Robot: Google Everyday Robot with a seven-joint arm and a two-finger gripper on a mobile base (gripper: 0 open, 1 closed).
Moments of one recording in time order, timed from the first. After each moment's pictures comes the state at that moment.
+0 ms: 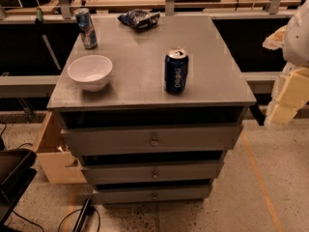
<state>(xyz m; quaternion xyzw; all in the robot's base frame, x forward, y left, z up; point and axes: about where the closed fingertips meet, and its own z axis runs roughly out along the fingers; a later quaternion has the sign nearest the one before) 0.438 -0.216 0.978 -0.60 0.78 -0.04 0.16</state>
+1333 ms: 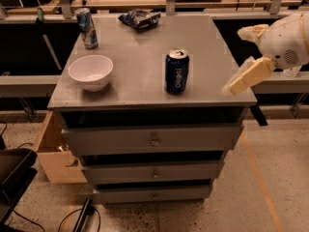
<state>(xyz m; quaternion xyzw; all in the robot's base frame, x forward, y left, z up) 0.549 -0.180 0.957 -0.54 0.72 0.14 0.41</state>
